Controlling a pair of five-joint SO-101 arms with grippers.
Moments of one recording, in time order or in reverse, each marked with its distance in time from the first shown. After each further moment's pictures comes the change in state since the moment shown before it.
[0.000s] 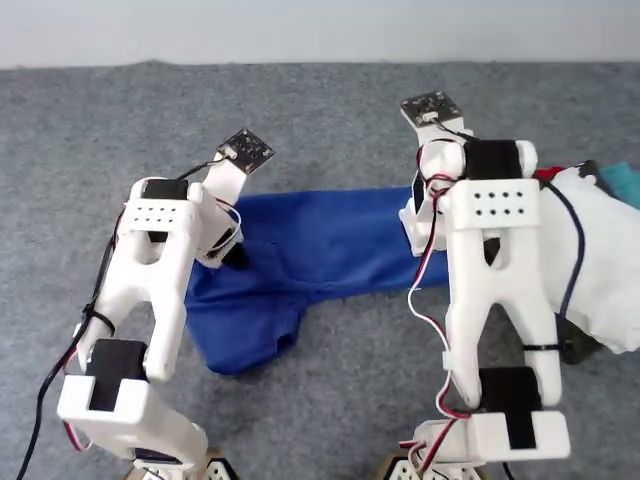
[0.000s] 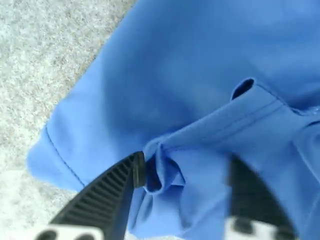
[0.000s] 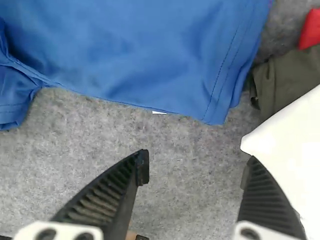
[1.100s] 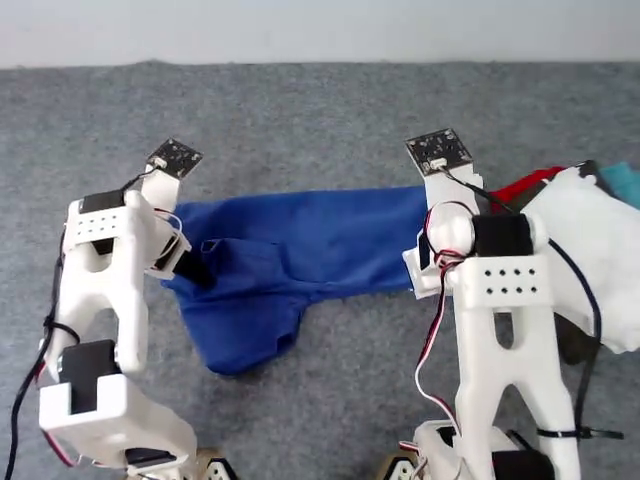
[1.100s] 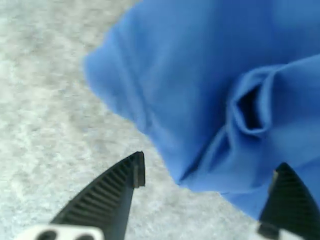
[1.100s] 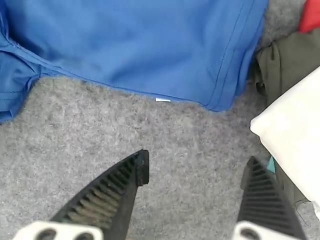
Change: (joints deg) left arm -14.8 0.0 5.5 -1.9 -1.9; right arm 0.1 -22.8 27.8 -11.1 0.0
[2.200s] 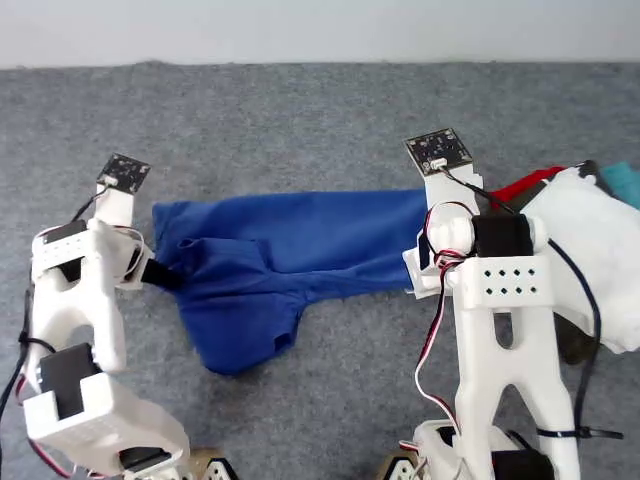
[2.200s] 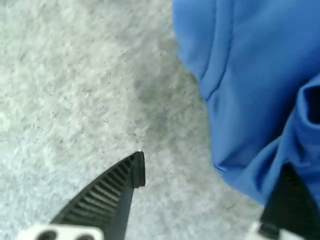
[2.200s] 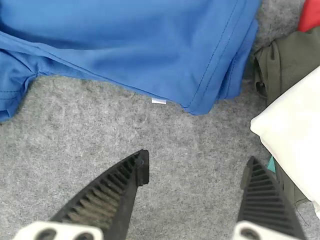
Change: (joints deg) left arm -9.8 0.0 8.7 -13.9 -0.1; right arm 0.0 0.0 0.0 0.0 -0.2
